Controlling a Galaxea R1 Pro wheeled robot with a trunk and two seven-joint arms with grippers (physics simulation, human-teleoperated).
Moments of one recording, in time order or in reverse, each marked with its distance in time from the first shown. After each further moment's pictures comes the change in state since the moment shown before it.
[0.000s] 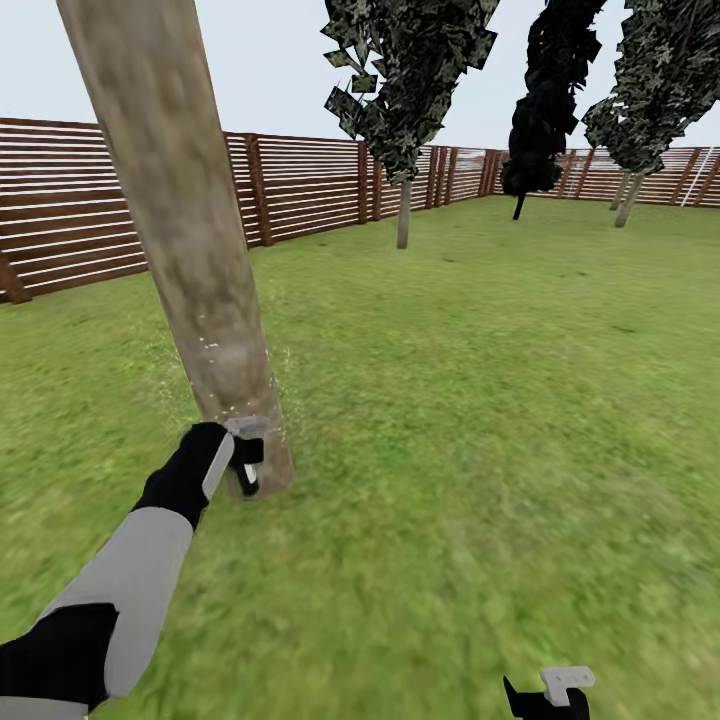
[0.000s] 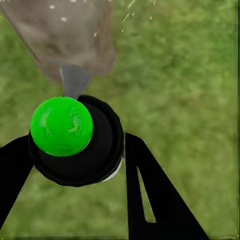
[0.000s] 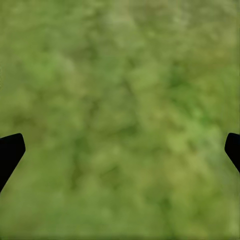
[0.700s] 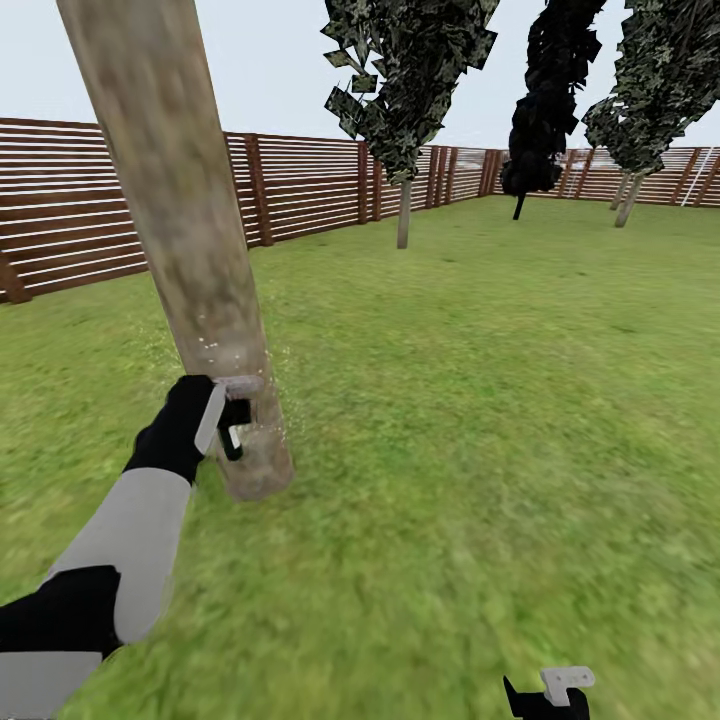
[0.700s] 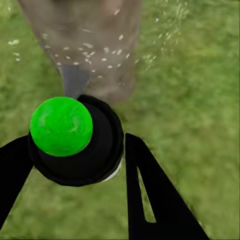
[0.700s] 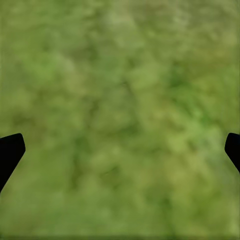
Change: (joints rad) left arm -0.121 -0.010 0.050 -0.092 -0.030 0.154 0.101; right arm 0.000 0.000 0.000 0.000 0.000 0.000 0.000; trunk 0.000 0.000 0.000
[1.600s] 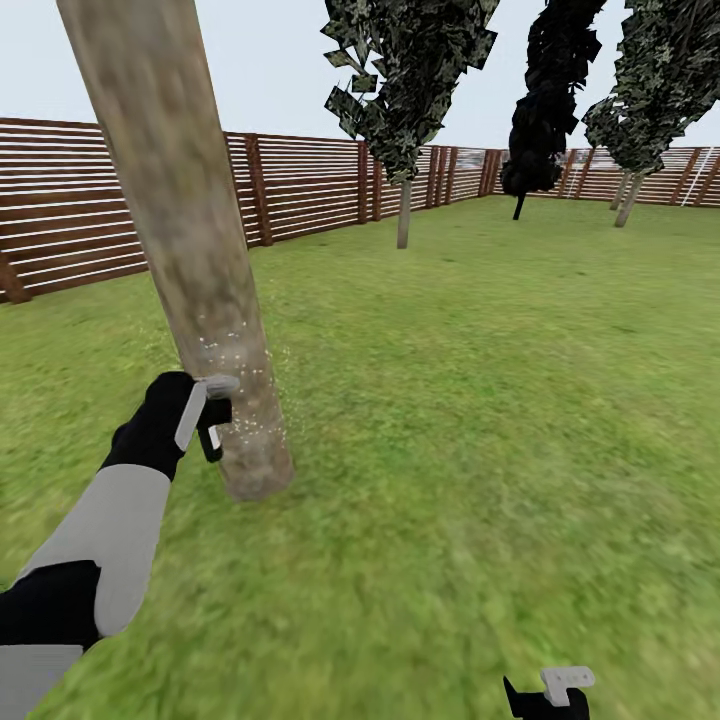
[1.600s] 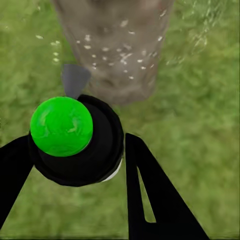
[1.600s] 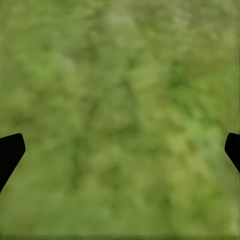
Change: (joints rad) left arm -0.013 0.069 -0.007 0.012 0.014 0.024 0.001; right arm 0.000 0.000 0.000 0.000 0.001 0.000 0.000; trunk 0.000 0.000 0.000
